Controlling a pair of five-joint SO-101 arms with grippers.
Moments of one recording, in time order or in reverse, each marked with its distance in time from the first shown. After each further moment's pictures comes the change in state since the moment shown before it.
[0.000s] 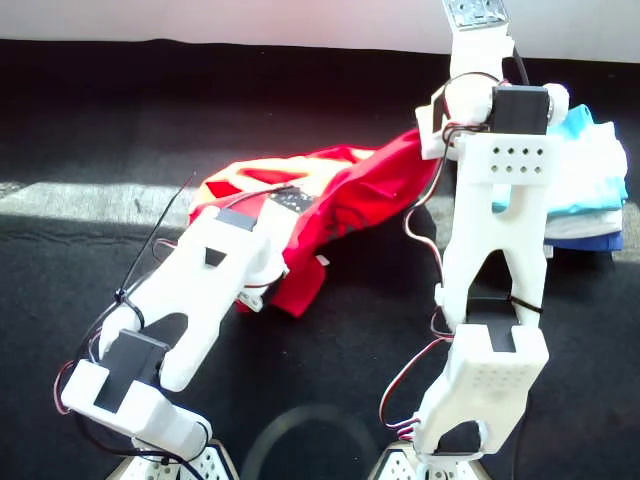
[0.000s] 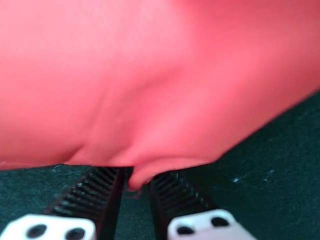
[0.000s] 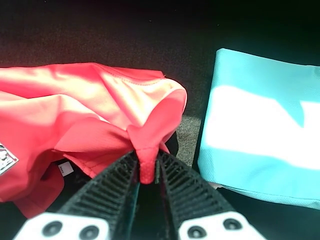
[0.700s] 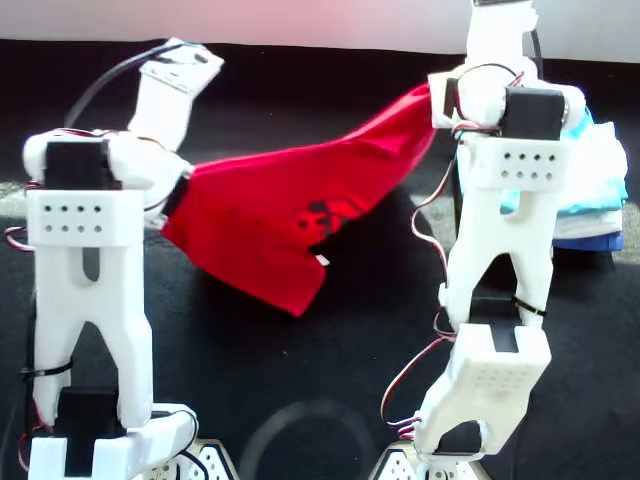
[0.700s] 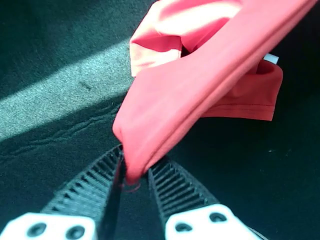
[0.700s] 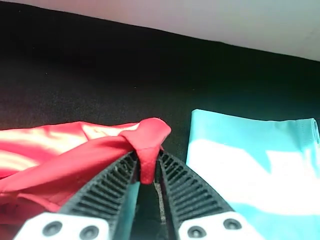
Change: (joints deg) left arm -19.6 -16.1 -44.6 33.6 -11.5; right arm 1.2 0.1 -7.4 -8.9 0.0
